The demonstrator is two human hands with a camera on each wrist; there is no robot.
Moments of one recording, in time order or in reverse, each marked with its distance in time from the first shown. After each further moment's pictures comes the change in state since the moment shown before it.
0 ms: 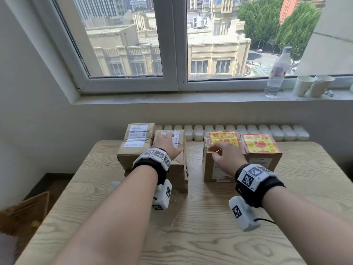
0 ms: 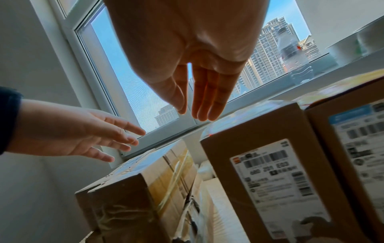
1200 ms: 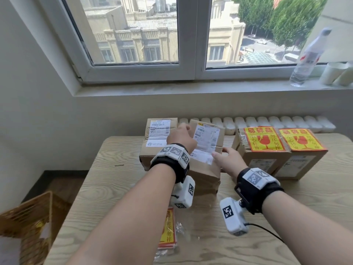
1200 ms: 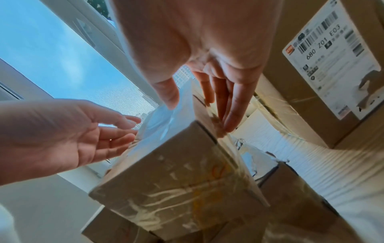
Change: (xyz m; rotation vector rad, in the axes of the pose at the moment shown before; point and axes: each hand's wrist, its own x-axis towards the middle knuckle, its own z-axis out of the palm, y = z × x) left_hand 0.040 -0.059 -0.026 -0.266 0.006 -0.001; right_hand 0.052 -0.048 0.121 0.497 -0.032 0.499
